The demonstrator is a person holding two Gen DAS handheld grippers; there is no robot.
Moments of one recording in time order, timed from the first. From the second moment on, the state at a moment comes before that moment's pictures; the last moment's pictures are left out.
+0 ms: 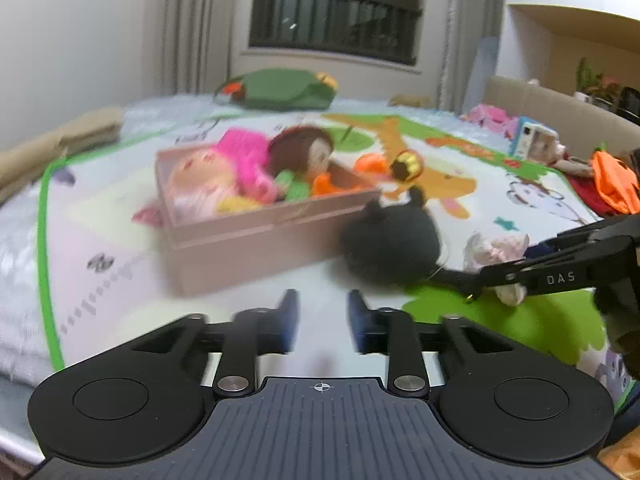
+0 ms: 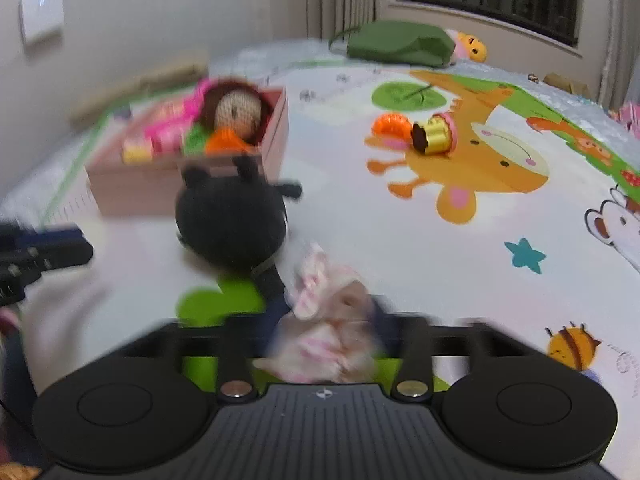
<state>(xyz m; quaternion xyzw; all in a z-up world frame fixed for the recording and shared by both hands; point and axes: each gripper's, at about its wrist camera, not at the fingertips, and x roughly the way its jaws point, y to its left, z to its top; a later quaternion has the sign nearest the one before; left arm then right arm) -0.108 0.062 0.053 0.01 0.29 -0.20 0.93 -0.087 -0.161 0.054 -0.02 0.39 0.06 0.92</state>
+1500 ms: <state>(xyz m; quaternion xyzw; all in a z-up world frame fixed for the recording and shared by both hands) -0.076 0.088 0.042 -0.04 0.35 -0.14 0.93 -0.019 -0.098 0.063 -0.11 0.36 0.18 0.91</state>
